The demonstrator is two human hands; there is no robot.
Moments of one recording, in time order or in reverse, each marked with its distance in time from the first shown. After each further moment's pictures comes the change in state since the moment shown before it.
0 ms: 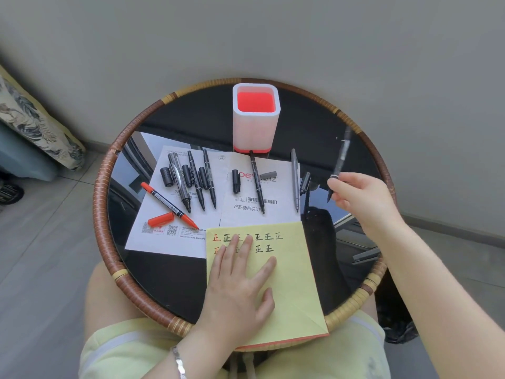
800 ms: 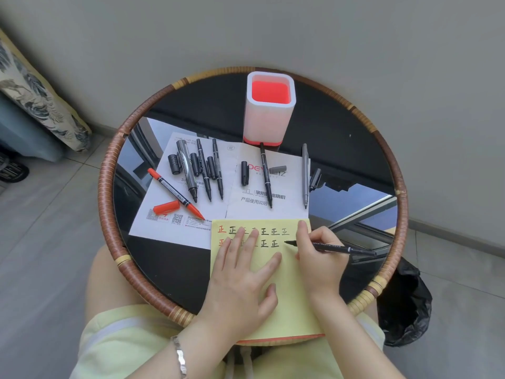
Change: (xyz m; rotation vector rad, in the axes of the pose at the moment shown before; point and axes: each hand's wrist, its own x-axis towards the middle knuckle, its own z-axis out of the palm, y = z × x) left_hand 0.001 0.000 0.002 -0.041 0.048 0.010; right_hand -0.068 0.068 0.080 0.170 0.293 -0.202
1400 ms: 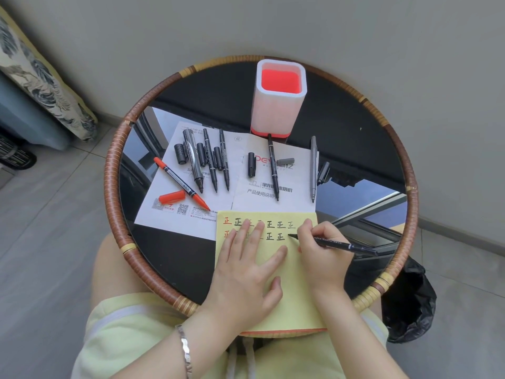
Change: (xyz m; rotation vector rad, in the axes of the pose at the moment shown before) left_hand 0.001 0.001 -0.002 0.009 -0.028 -0.012; right_hand -0.001 0.009 0.004 -0.065 -0.062 -0.096
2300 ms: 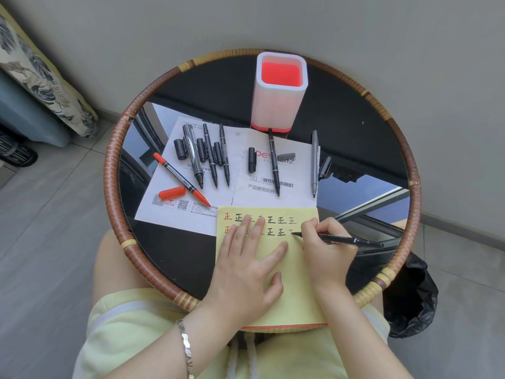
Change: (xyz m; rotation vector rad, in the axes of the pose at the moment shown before) left_hand 0.000 0.000 0.000 0.001 0.004 -0.001; right_hand -0.001 0.003 0.001 0.068 0.044 -0.062
